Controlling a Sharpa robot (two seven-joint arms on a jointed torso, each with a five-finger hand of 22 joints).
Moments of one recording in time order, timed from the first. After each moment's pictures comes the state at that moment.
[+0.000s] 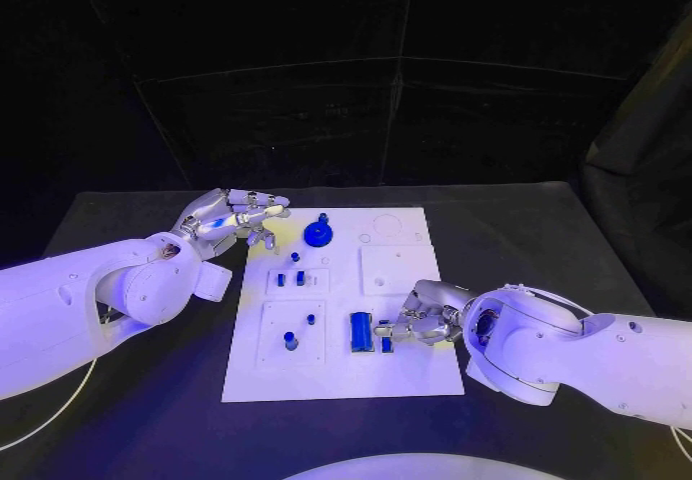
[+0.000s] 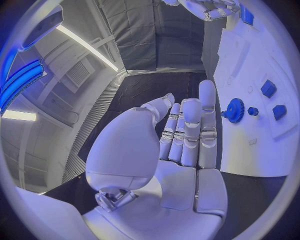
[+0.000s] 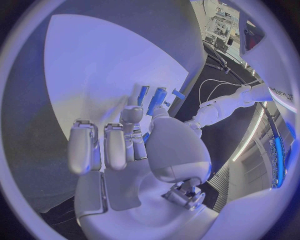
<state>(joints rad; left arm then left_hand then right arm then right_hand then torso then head) 1.29 -0.86 -0.16 1.48 -0.02 -0.11 0.36 1.35 -0.10 0.42 0.01 0.08 1.02 0.19 0.11 0.07 1.07 0.12 0.22 0.07 1.25 0.03 1.06 0.60 0.17 1.24 0.12 0.51 0.83 1.05 -1.02 -0.07 1.97 -1.26 -0.32 -0.59 1.10 0.04 -0.20 0.29 0.23 1.18 0.04 0.20 0.34 1.44 -0.03 0.75 1.05 1.47 -0.08 1.40 1.30 0.06 1.43 0.02 1.45 1.31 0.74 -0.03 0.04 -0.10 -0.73</state>
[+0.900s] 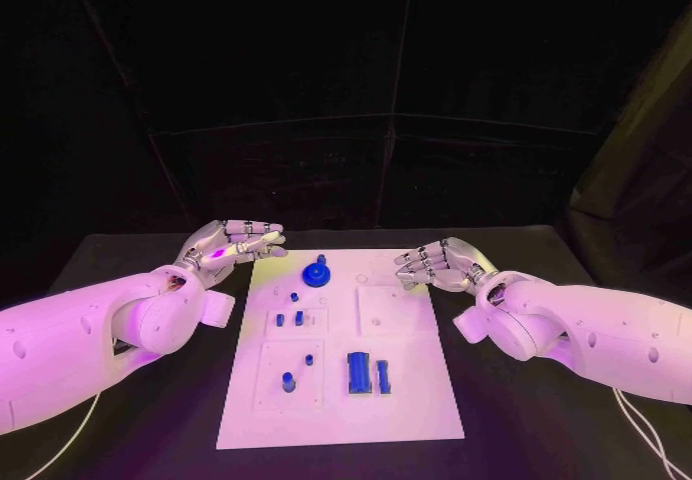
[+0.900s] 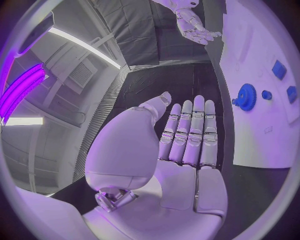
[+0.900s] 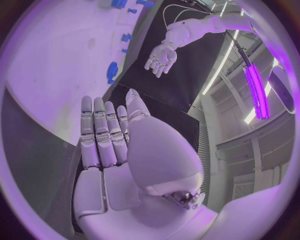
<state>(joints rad) 1.28 -0.81 -0.16 1.38 0.00 -0.15 0.43 1.34 -0.11 0.37 0.05 0.08 1.00 0.19 0.11 0.07 1.05 0.15 0.17 0.06 0.96 0.12 0.38 0.22 0.17 0.83 0.23 0.09 0.52 1.11 -0.92 -0.05 1.51 -0.50 -0.41 0.27 1.57 0.05 -0.17 0.13 0.19 0.95 0.19 0.07 0.16 1.07 0.15 0.07 0.17 1.09 0.11 0.12 0.20 0.17 0.89 0.22 0.36 0.31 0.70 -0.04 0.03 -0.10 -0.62</state>
